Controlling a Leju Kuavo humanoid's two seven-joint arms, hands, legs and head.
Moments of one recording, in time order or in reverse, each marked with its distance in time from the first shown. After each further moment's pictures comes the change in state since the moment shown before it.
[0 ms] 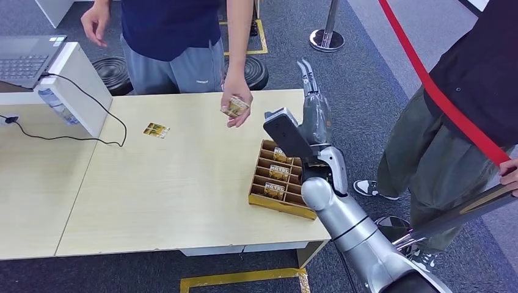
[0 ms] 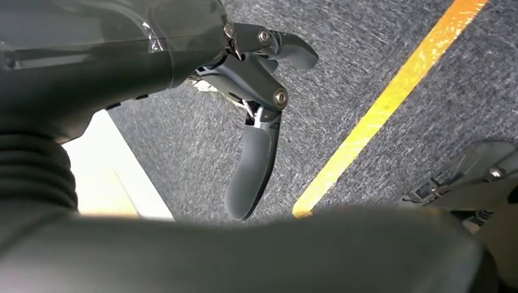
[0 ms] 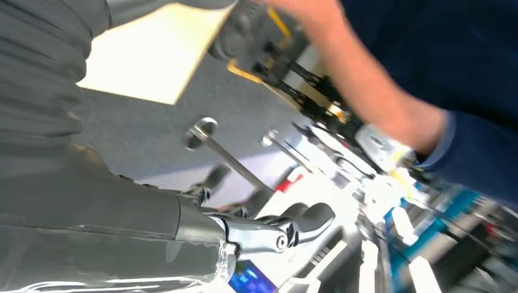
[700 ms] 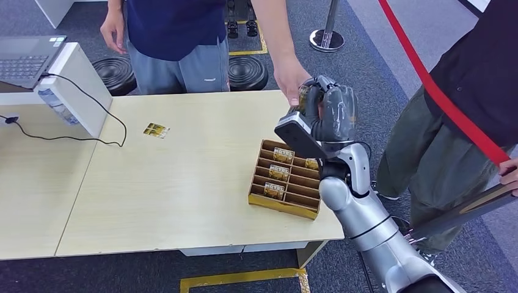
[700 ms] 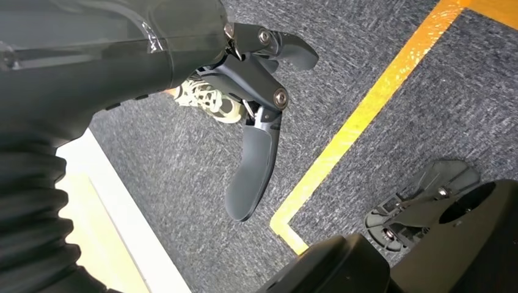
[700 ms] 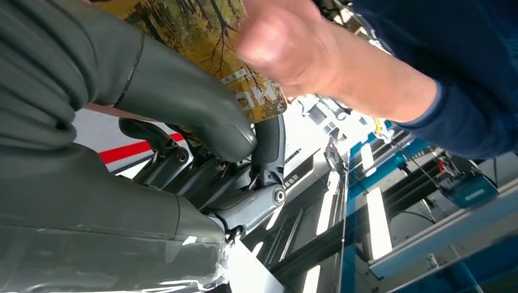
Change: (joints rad) left arm -0.040 0.002 0.004 -0.001 -0.018 -0.007 -0.017; right arm 0.008 -0.073 -0.046 -0.109 0.229 -0.039 0.021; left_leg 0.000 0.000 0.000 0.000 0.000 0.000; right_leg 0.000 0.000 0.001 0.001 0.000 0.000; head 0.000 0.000
